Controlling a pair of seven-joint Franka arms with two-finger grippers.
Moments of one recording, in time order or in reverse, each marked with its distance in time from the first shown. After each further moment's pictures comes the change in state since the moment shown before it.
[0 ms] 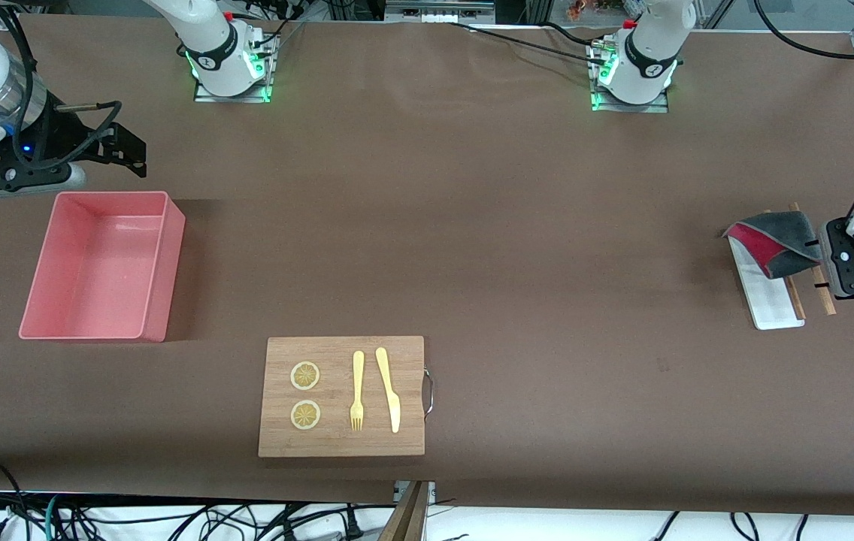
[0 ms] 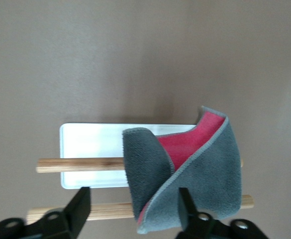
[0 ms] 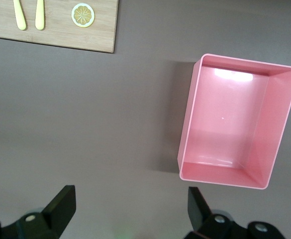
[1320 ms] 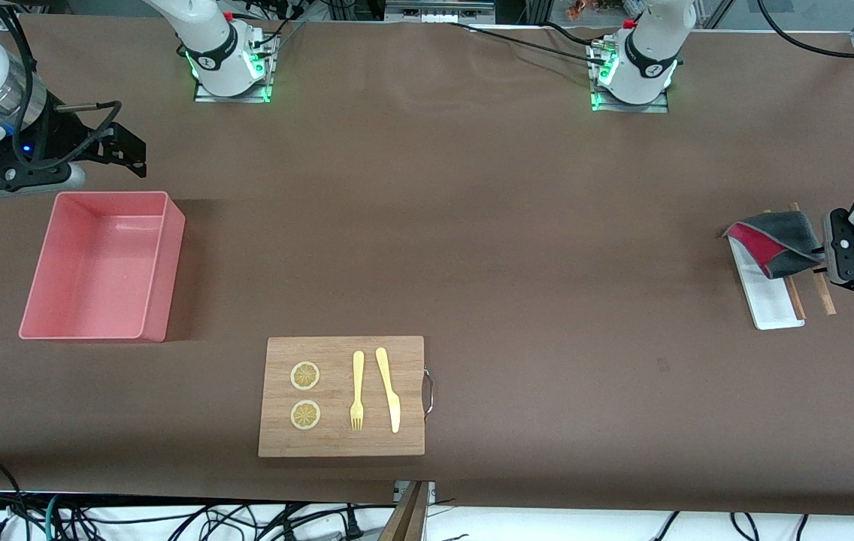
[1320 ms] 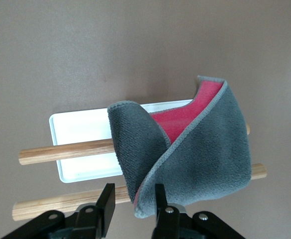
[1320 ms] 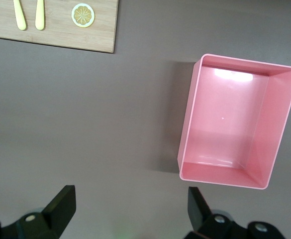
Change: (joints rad) left arm 0.038 -0.011 -0.002 -0.061 0.041 0.094 0.147; right arm 0.000 0.000 0.000 0.000 0.000 0.000 0.000
